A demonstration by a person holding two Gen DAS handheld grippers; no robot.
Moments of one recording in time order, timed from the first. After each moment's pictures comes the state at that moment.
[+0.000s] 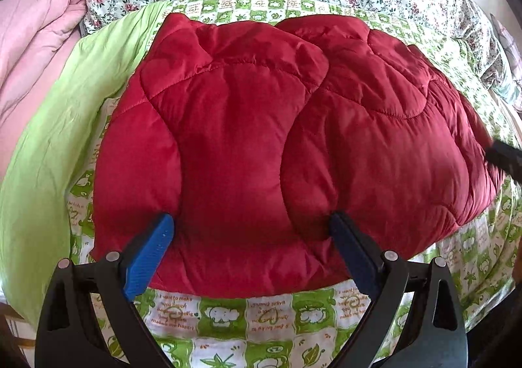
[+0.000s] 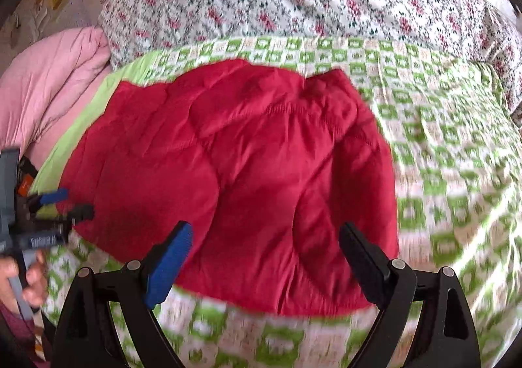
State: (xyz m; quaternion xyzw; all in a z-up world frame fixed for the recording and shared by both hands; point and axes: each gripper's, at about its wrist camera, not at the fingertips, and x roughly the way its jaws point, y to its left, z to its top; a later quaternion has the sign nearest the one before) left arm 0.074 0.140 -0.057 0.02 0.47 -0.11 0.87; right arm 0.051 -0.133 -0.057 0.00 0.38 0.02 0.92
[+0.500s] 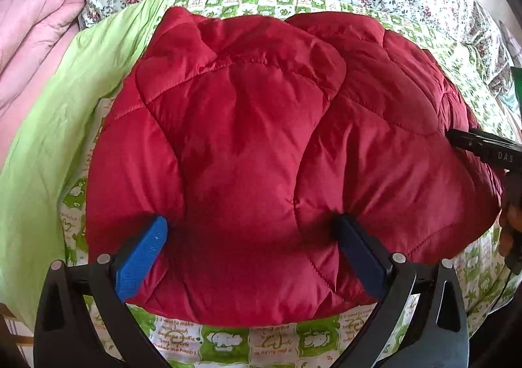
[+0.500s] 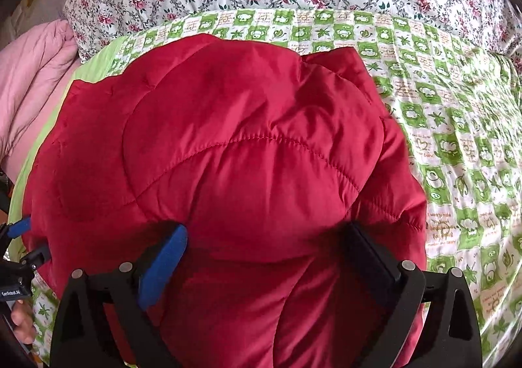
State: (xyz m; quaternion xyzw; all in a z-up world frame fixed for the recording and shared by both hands) left arm 0.096 0.137 -0.061 0.01 0.48 -0.11 0.87; right arm 0.144 -0.143 -0.090 0.01 0.43 0.00 0.90
